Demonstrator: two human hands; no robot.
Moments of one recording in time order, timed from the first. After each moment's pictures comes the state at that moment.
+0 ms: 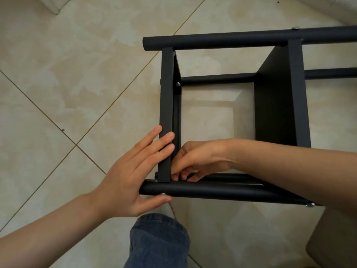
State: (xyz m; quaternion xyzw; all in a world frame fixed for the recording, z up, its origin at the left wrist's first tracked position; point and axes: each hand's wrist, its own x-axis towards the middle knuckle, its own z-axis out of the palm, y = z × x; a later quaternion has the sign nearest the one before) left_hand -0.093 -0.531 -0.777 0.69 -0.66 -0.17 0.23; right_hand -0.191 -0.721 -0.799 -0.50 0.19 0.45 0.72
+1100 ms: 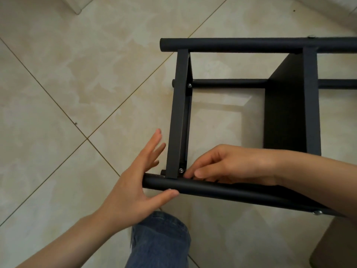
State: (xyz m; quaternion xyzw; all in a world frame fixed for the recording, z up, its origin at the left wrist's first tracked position) left_hand -0.124 -0.507 -0.769 0.76 -0.40 -0.34 0.38; right_hand -0.231 -0.744 -0.768 -0.56 0.17 0.41 0.70
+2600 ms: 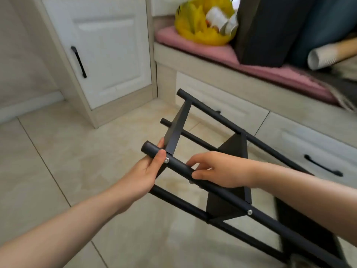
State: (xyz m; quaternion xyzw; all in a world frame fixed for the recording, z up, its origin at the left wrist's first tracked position) left_hand -0.087 -0.612 -0.585 0.73 -0.32 -0.35 0.49; right_hand -0.222 -0.780 -0.531 -0.90 0.18 0.19 0.35
